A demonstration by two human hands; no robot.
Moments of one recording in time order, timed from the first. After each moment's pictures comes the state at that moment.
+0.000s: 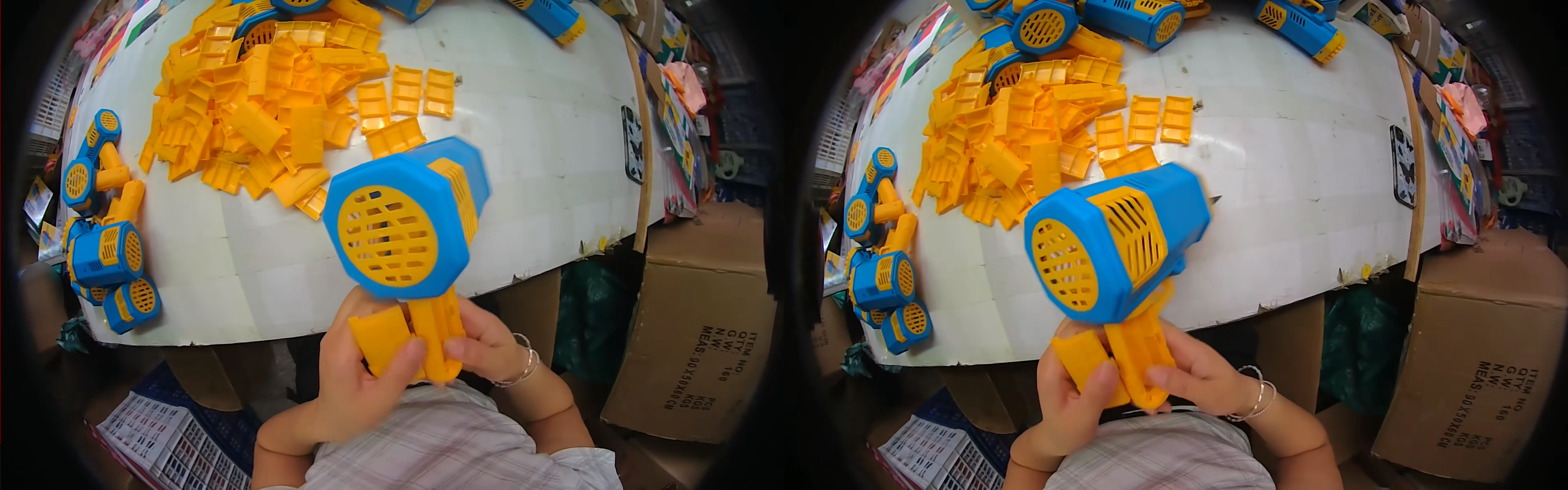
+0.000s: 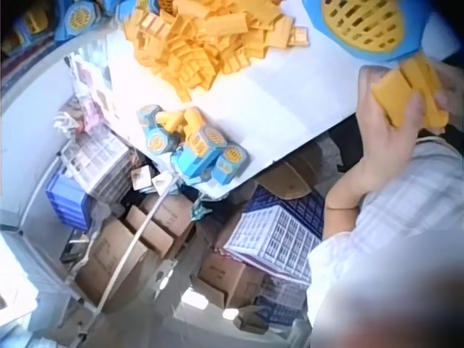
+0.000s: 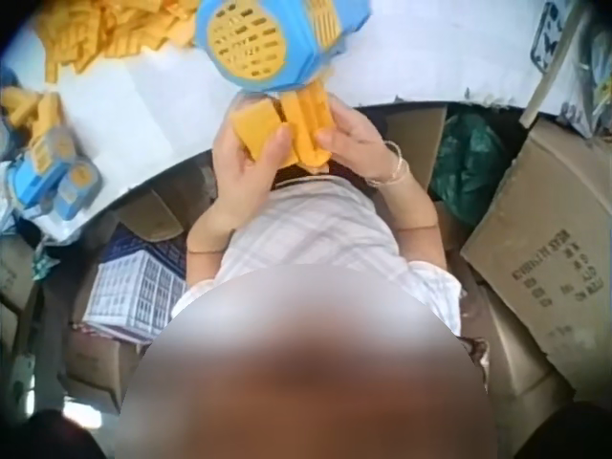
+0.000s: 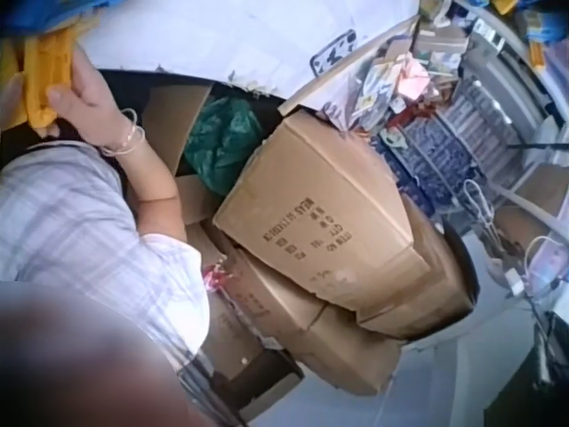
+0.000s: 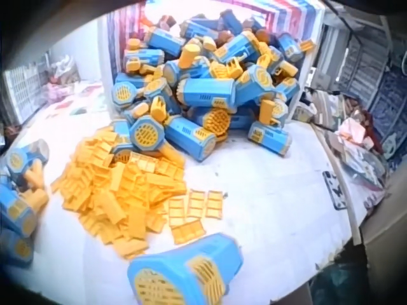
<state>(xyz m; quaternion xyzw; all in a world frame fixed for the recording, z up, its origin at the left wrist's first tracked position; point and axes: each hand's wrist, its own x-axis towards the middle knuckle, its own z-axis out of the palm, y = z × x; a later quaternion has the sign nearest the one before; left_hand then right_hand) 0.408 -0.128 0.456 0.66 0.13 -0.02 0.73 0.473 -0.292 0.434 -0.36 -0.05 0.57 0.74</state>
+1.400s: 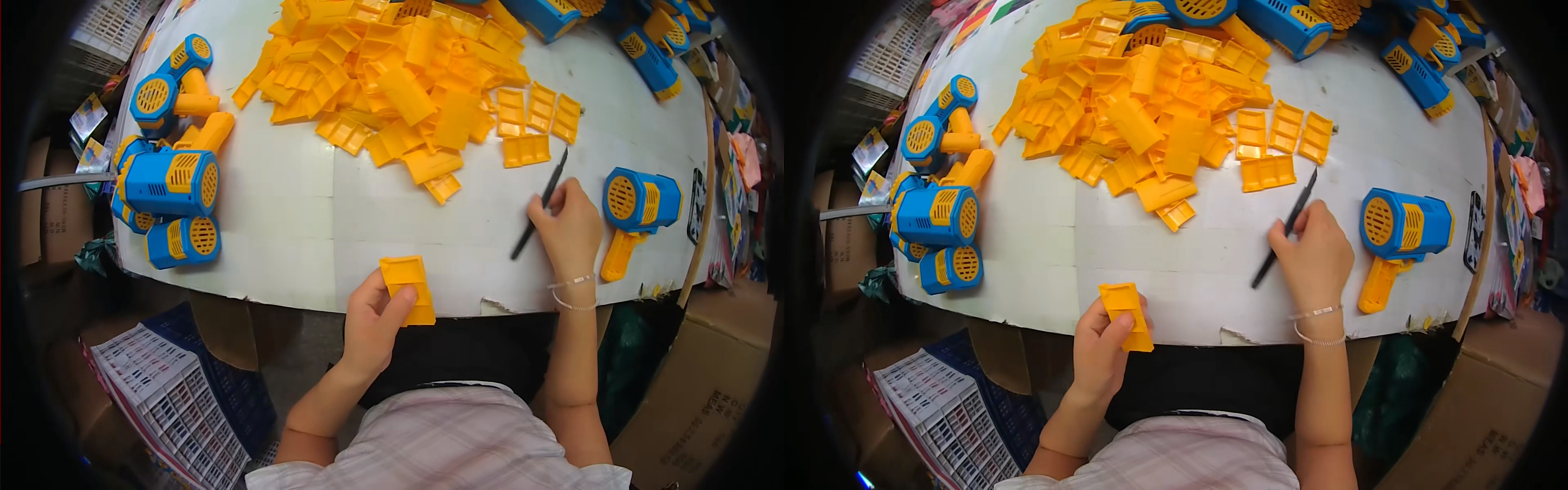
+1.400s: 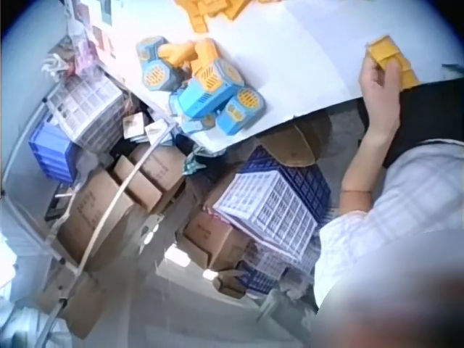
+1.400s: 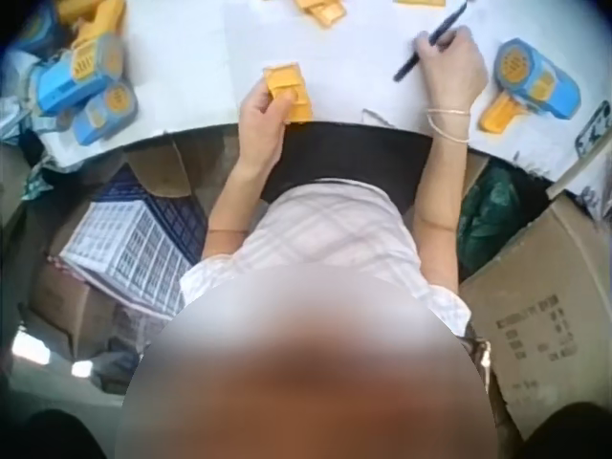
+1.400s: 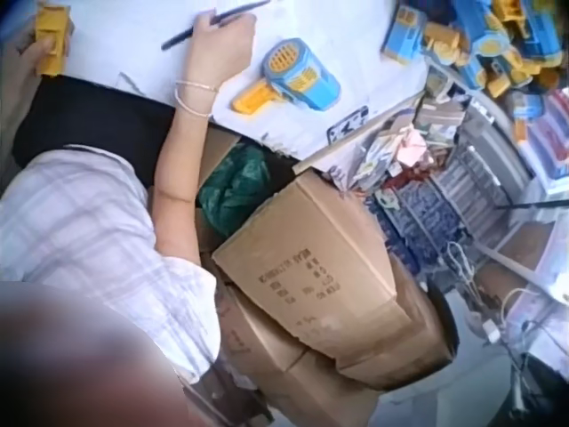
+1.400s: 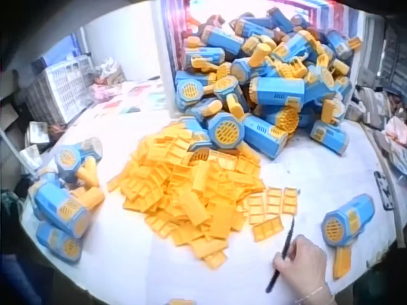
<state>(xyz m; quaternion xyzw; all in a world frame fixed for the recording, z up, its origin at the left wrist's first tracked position) 0.366 -0.085 0.393 0.45 0.33 0.10 0.82 0.558 -0.225 0.371 -0.98 -0.14 0.01 0.16</state>
